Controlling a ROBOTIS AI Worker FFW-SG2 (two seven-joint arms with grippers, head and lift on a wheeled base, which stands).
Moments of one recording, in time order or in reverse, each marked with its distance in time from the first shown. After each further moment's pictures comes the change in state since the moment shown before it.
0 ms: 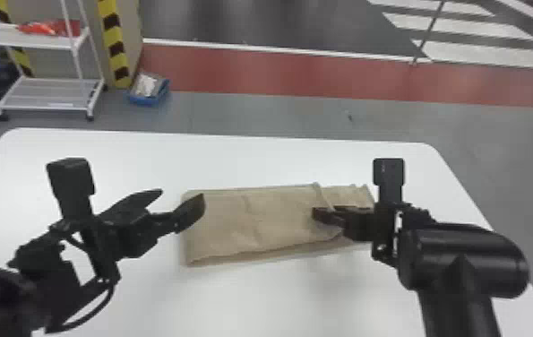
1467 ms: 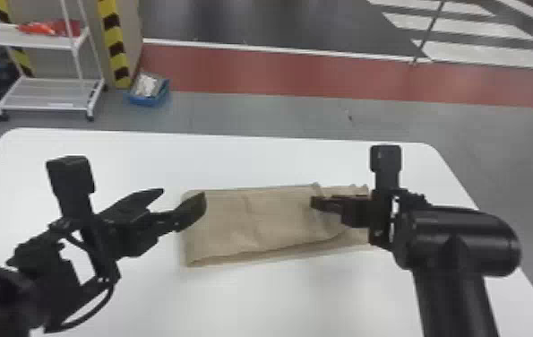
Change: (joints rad) left arm 0.001 0.001 0.004 -0.014 0.008 0.017 0.001; right arm -0.080 0.000 0.001 0.069 0.015 0.006 0.010
